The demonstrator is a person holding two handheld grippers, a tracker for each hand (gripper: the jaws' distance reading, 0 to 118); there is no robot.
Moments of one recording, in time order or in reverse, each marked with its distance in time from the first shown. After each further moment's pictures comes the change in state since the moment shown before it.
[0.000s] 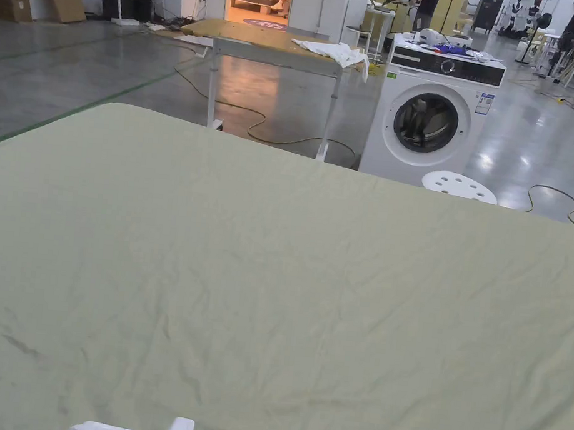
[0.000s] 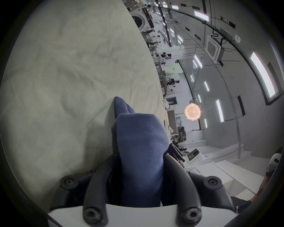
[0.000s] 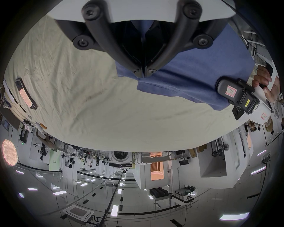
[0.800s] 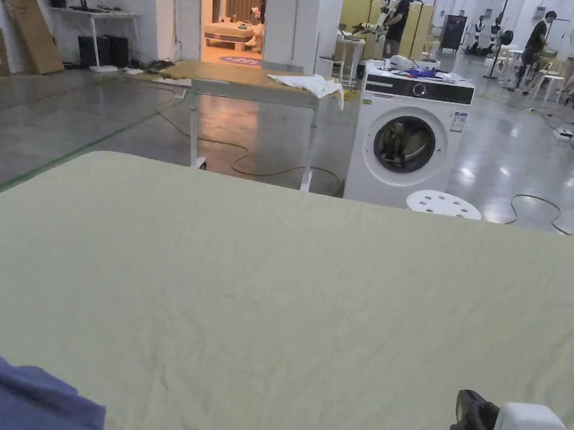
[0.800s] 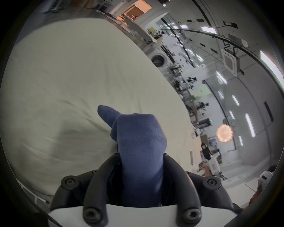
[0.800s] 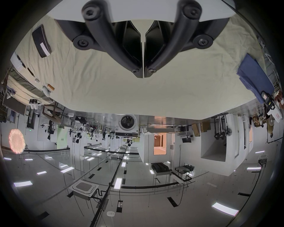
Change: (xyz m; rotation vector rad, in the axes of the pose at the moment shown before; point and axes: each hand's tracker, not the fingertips) left arm 0.076 0.088 0.343 0.327 0.458 -0.047; right arm 0.045 0.146 -0.004 0.285 -0.079 0.037
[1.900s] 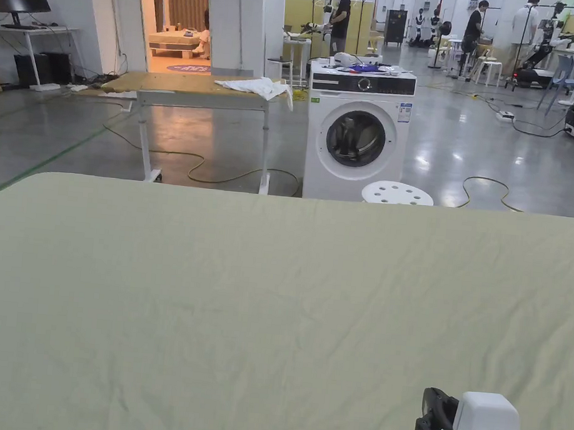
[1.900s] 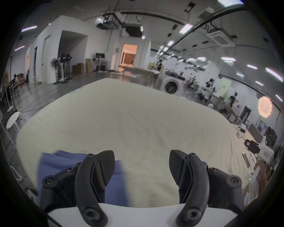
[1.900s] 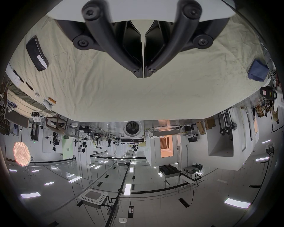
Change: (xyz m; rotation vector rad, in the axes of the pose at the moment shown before) left arm 0.101 -0.092 -0.090 0.468 0.329 -0.467; right arm 0.015 -0.025 -0.008 -0.044 -0.032 -0.095
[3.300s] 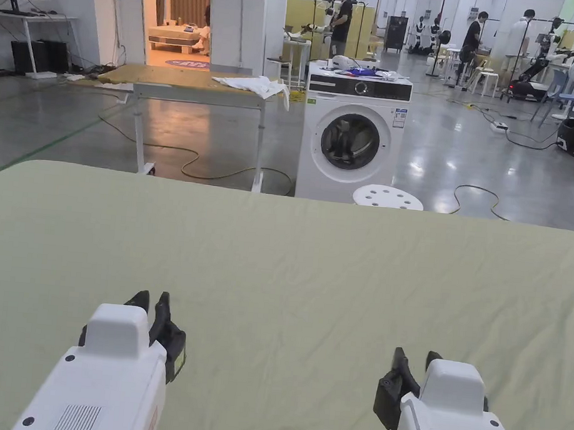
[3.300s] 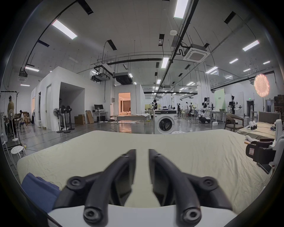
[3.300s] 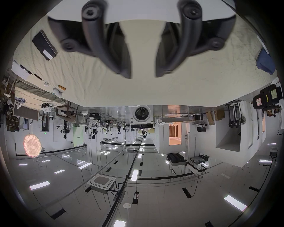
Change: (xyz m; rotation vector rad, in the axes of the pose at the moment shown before) left arm 0.216 -0.027 -0.046 0.461 0.109 -0.241; right arm -0.021 0.023 0.000 0.146 -0.120 0.014
